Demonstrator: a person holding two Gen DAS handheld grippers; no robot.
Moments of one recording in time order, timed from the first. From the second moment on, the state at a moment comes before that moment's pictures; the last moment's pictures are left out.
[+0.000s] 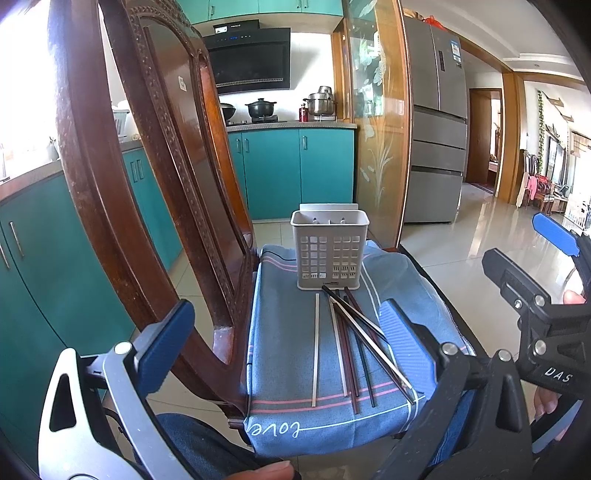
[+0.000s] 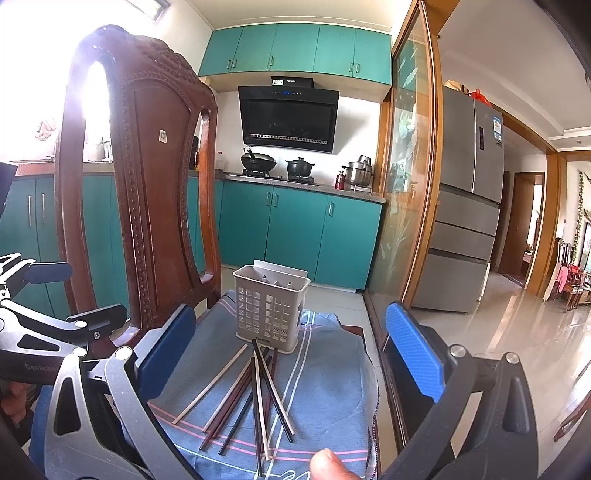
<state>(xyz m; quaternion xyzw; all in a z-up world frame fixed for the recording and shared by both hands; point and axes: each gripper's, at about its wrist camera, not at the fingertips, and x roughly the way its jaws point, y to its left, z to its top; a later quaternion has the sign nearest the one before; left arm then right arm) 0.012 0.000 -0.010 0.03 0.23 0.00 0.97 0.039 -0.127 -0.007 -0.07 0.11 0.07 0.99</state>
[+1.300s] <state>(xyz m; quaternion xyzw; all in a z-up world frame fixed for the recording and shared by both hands) 0.017 -0.001 -0.018 0.02 0.24 0.00 0.97 0.039 -0.135 -0.012 -0.07 0.12 0.07 0.99</state>
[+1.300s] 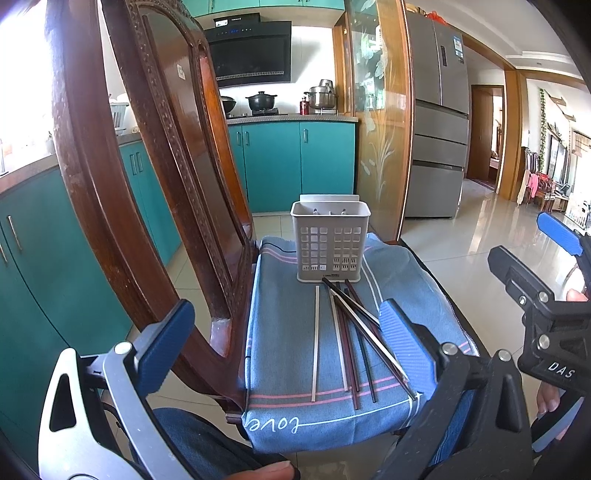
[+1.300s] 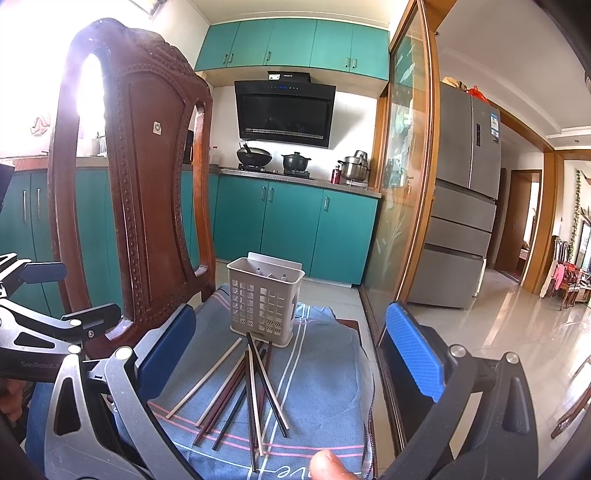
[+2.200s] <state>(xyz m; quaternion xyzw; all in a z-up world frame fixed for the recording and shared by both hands) 0.024 -0.012 -0.063 0.04 0.32 -0.02 0.95 0.064 -0.162 -0.054 -0.05 0.25 0.03 0.97</state>
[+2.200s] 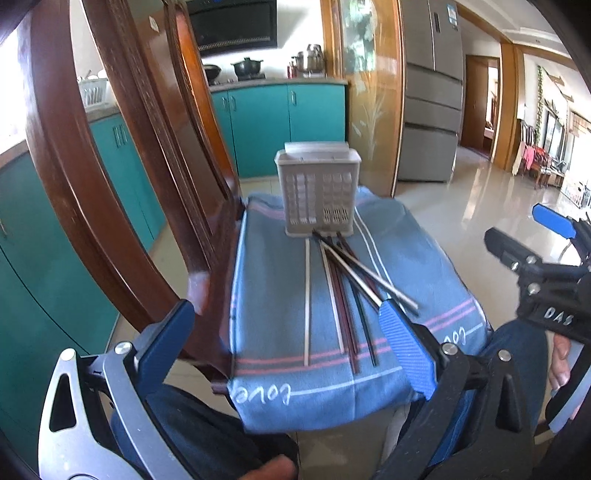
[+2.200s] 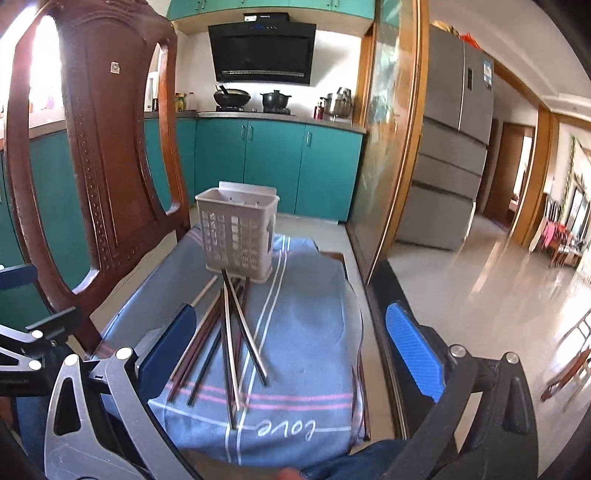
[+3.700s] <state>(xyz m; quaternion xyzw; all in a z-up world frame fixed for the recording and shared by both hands) 0.276 -0.017 -0.178 -0.04 0.47 -0.01 0.88 0.278 -0.143 -0.181 0.02 0.51 0.24 0.82</state>
